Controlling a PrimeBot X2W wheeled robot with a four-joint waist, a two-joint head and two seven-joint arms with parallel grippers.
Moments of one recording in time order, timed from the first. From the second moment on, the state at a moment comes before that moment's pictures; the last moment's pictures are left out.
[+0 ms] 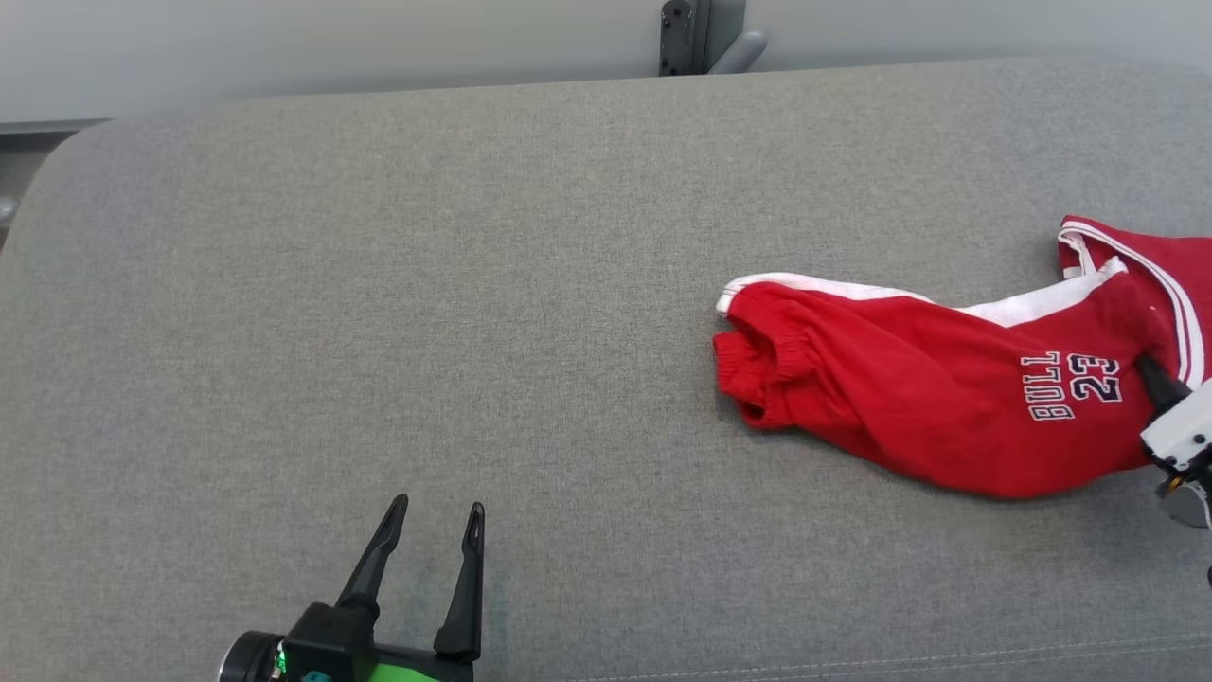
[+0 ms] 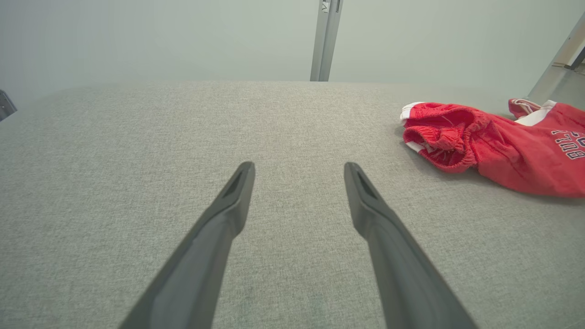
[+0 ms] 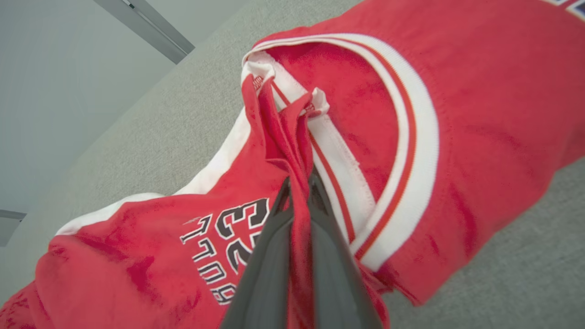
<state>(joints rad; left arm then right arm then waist) 0.04 0.22 -0.43 0.05 -0.35 0.10 -0.26 -0.50 -0.53 0.30 0.78 1.19 0.13 0.09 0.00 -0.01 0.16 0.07</state>
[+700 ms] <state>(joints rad) 0.10 0.08 -0.30 0.13 -0.20 -0.07 -0.26 -0.56 -0.17 0.31 0.60 0.82 0.13 0.09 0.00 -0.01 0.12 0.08</state>
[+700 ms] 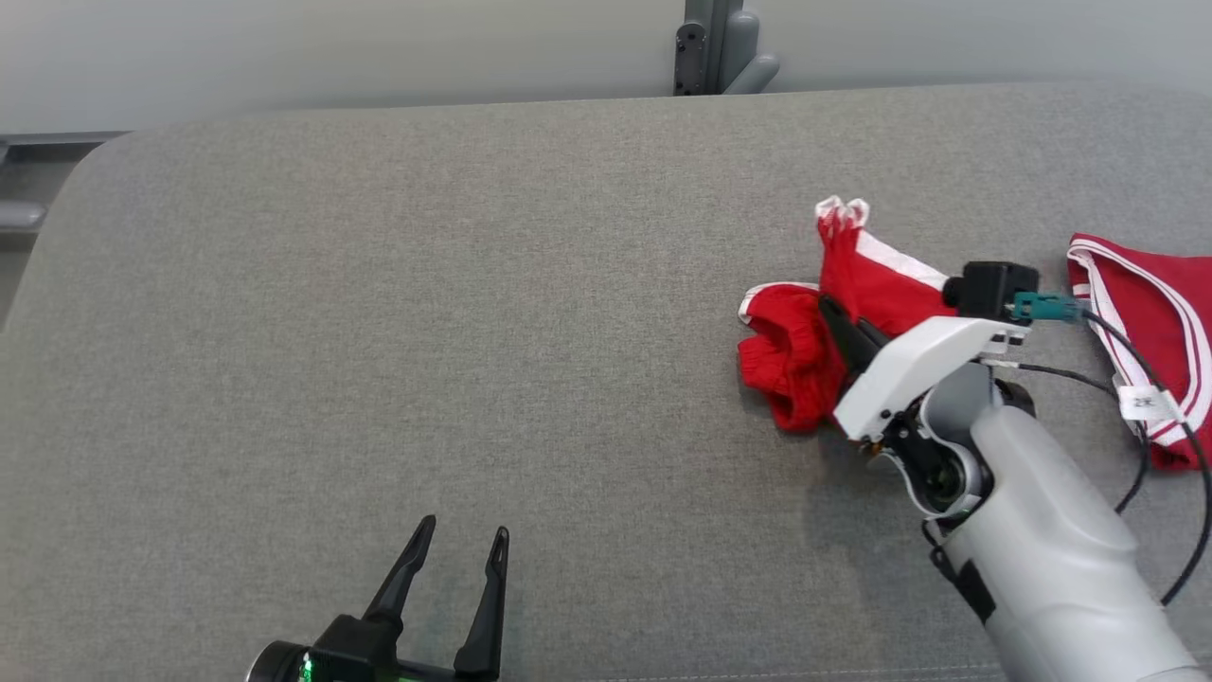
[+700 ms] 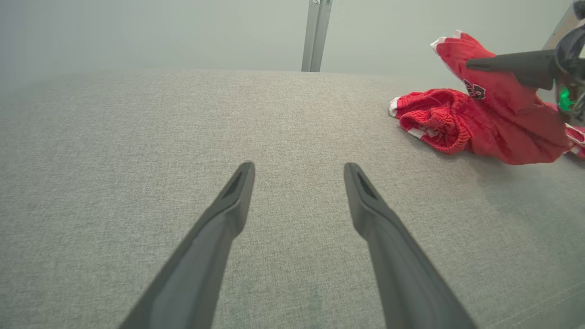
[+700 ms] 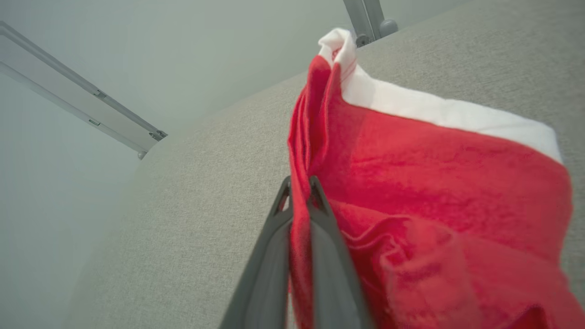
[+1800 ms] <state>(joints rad) 0.11 0.05 -0.23 0.15 -0.18 -0.10 -0.26 -0.24 -0.15 0.06 0.17 0.49 0.13 0.01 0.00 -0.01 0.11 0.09</state>
